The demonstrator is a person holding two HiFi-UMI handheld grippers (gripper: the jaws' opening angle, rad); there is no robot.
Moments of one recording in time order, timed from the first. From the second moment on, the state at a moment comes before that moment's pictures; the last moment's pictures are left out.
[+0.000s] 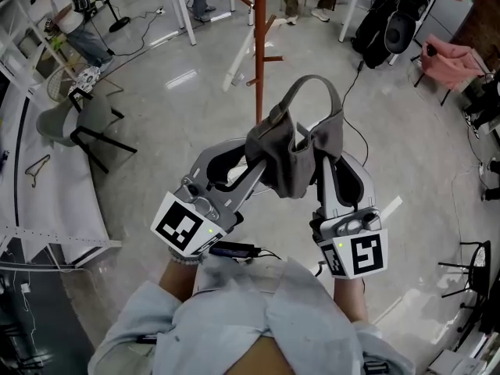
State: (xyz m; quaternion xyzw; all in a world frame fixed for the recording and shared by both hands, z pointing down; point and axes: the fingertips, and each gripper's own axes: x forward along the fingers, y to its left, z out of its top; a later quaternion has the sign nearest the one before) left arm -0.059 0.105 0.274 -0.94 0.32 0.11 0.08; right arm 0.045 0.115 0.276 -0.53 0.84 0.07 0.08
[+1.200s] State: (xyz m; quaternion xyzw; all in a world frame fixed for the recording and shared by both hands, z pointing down) left arm -0.033 0.019 0.278 -0.94 0.31 0.11 0.09; right arm 0.069 0.028 0.281 -0.54 0.84 0.08 0.07
